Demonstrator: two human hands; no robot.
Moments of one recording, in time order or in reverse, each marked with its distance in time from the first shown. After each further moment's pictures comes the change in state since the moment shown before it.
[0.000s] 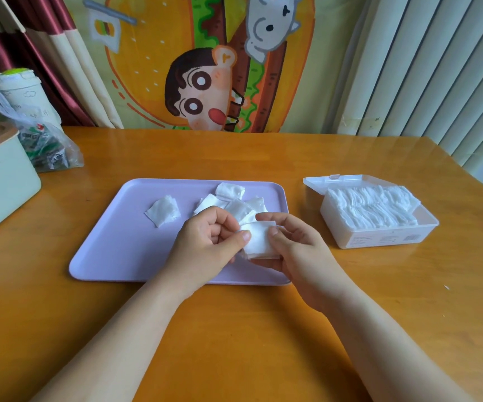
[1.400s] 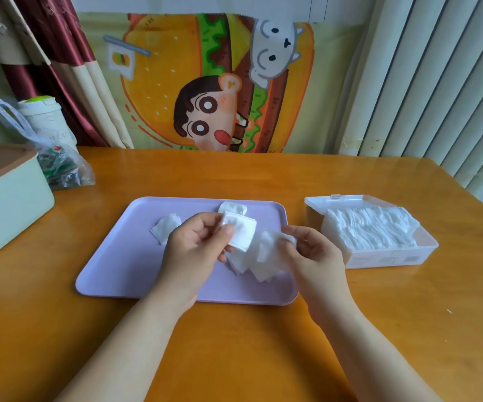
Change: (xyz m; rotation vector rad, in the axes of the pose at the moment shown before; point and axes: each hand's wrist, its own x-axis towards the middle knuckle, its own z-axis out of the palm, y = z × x) left_hand 0.005 0.015 -0.002 -0.192 0.167 0.060; right_hand 0.002 -0.003 -0.009 -0.233 0.360 -0.214
